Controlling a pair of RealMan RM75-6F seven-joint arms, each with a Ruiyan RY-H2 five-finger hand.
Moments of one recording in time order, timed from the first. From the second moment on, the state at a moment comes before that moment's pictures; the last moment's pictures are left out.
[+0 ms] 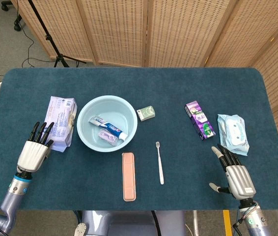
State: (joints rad) left arm -0.34 -1.77 -0.01 -0.61 1.64 1.59 0.02; right arm 0.14 -1.24 0.00 -1.76 -1.54 1.38 -0.02
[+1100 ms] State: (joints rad) left arm -0.48 -1.48 -0.18 -1.04 1.60 1.60 0.24; right arm 0.15 -1.23 0.01 -1.76 -1.53 1.37 0.01
